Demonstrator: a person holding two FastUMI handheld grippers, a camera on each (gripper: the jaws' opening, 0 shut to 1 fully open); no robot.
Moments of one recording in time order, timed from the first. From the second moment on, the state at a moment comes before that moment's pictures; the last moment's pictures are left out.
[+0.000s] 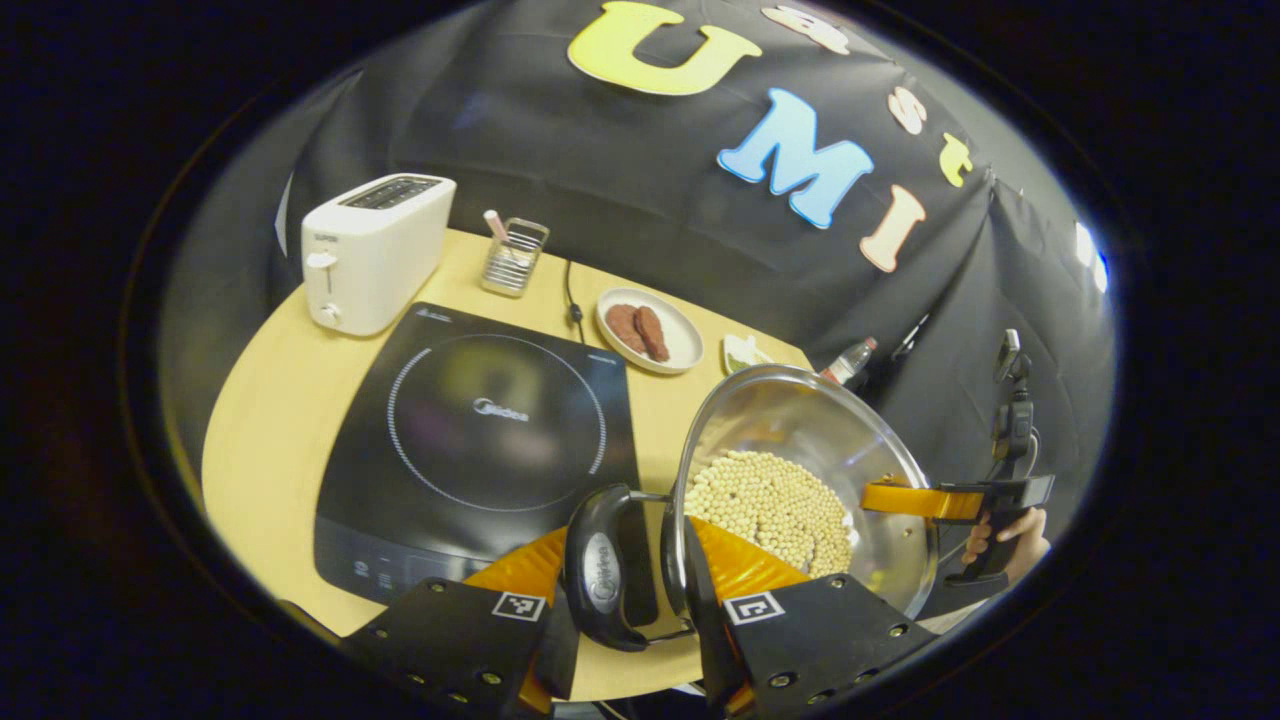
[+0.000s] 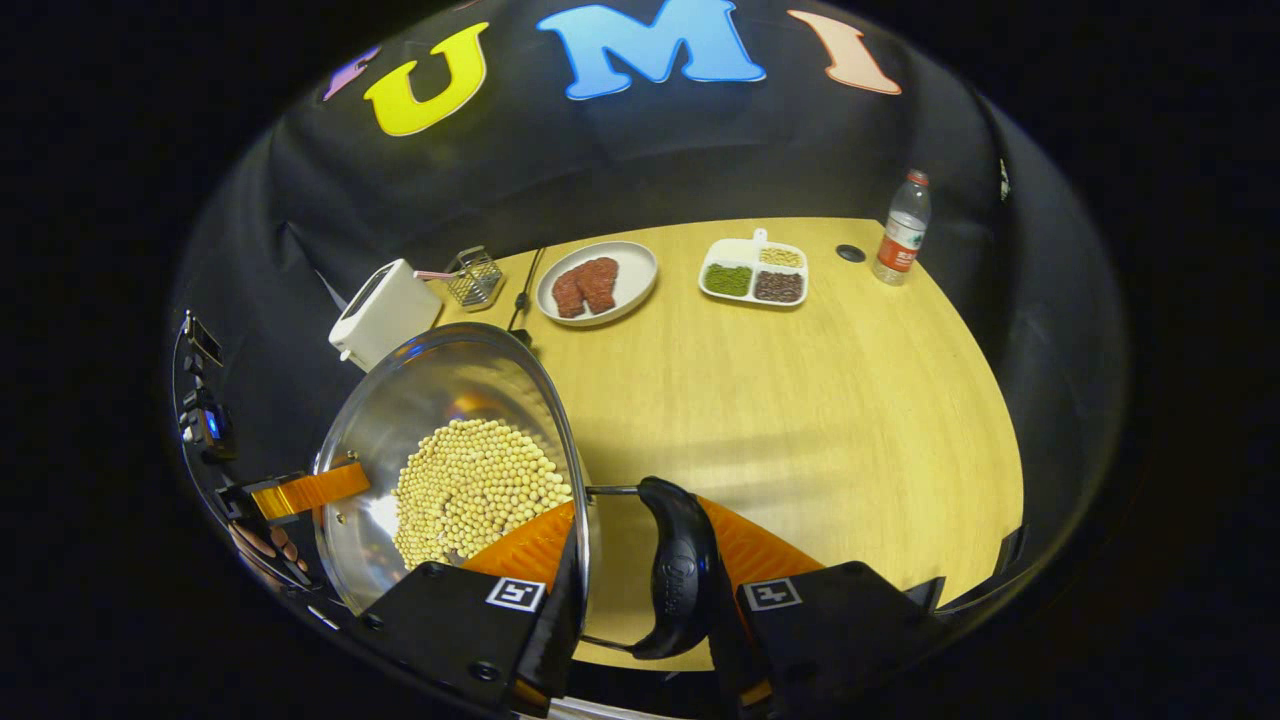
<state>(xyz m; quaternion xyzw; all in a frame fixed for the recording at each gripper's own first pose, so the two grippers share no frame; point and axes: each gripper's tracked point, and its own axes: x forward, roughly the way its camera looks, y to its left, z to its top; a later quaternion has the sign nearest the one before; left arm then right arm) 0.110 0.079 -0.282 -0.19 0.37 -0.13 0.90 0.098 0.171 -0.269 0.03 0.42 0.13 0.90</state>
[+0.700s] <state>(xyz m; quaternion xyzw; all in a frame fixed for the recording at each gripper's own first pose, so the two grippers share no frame) 0.156 0.208 -0.282 -0.17 0.36 -0.09 0.91 0.147 0.294 -0.283 0.04 0.43 0.16 0.89</state>
